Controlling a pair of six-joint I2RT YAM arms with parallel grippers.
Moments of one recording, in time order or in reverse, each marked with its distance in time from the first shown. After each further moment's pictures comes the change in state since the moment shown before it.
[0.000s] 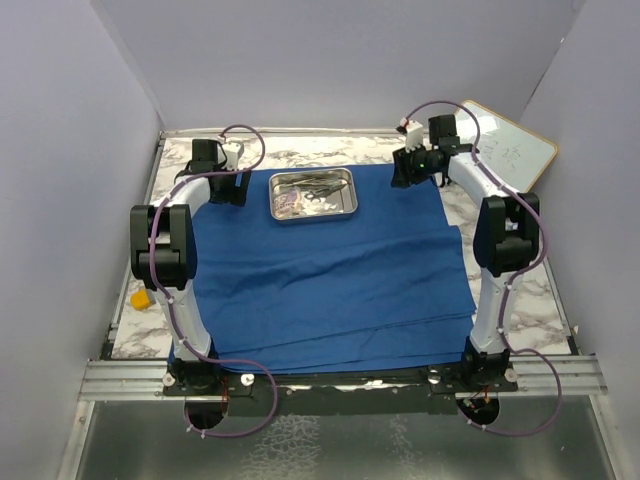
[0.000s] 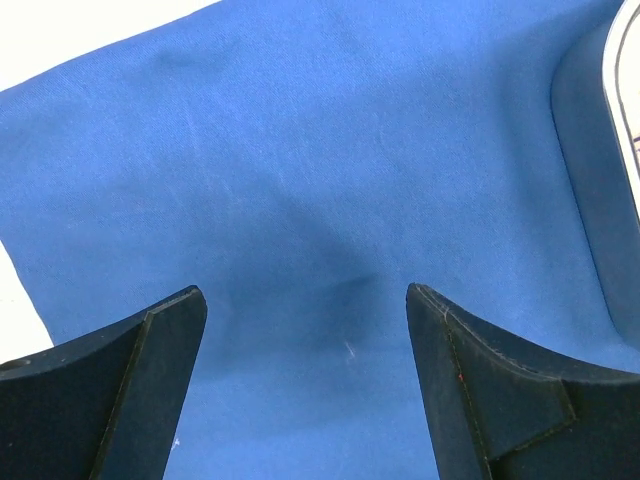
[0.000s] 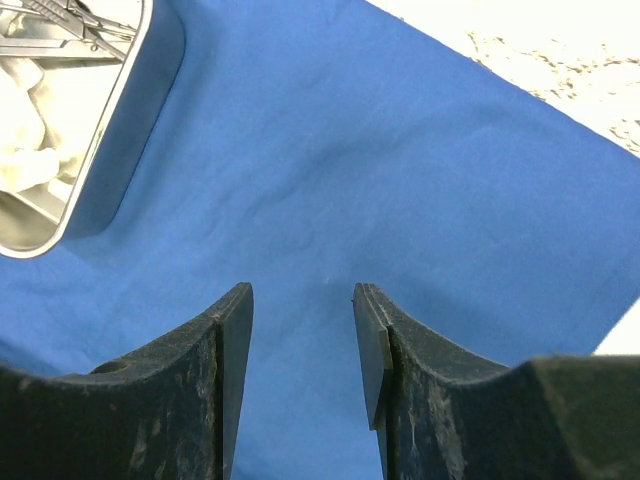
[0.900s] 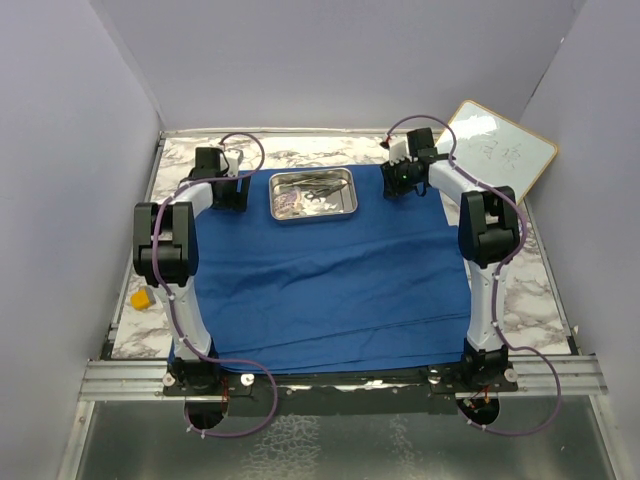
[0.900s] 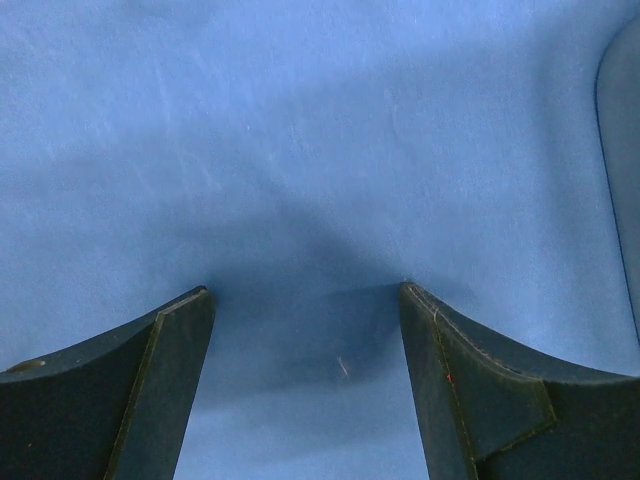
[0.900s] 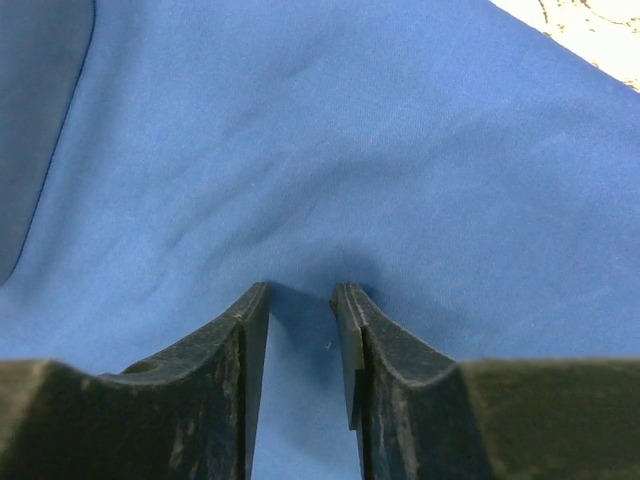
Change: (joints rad) left arm 0.000 0.027 -0.073 0.087 -0.027 -0.058; right arm 0.063 0.152 0.011 0.078 0.132 0.003
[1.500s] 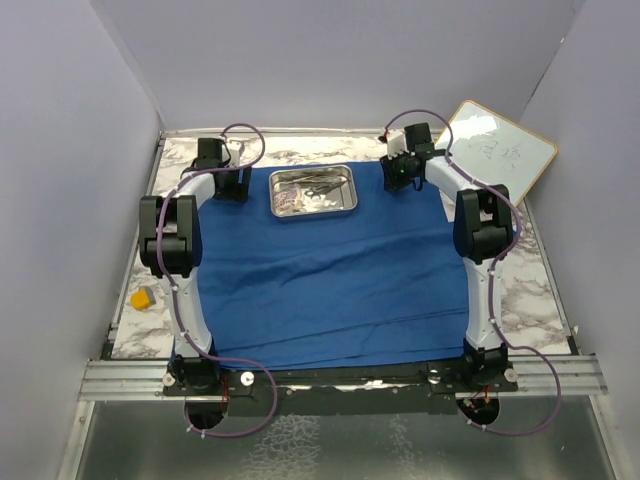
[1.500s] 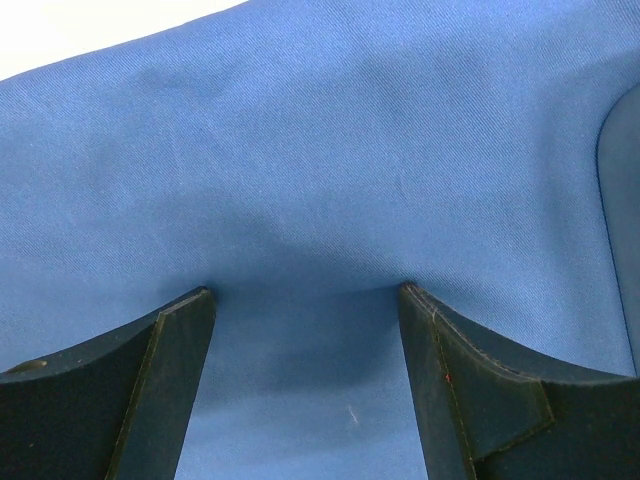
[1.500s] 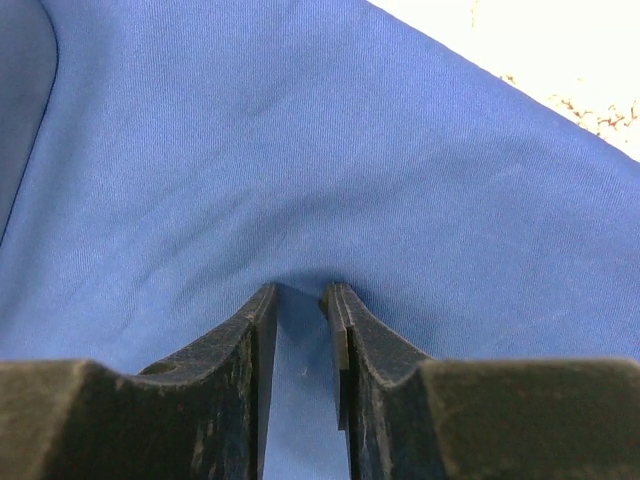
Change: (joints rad) left arm 0.000 0.107 0.163 -0.057 -0.002 -0.008; right arm 0.002 0.072 0.106 0.003 0.047 -0.017
